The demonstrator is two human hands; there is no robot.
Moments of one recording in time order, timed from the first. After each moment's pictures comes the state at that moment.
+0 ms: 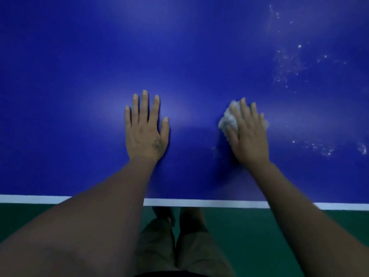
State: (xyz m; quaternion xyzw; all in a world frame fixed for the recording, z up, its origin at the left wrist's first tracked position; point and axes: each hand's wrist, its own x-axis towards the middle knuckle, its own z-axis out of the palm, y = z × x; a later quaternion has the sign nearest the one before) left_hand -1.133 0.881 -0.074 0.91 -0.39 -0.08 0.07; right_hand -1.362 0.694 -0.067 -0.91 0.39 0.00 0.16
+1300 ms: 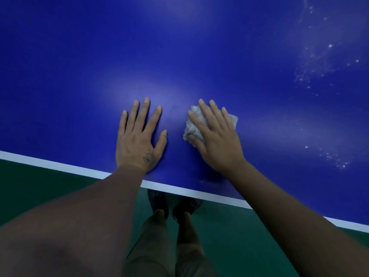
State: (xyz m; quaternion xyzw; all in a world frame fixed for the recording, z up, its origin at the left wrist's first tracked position) left_hand -1.169 0.956 -0.077 0.91 -0.40 -0.05 0.07; right_hand -1.319 0.757 -0.073 -0.98 0.15 0.01 0.14
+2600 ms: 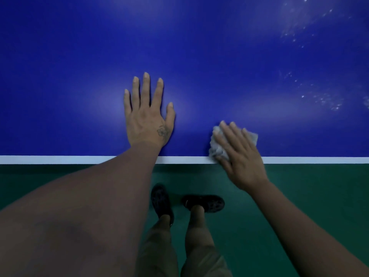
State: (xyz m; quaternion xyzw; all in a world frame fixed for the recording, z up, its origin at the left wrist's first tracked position) left_hand -1.170 0.957 -0.081 0.91 -0.40 -0.07 0.03; right_hand -1.444 0.857 -0.065 -0.96 0.24 0.00 0.13
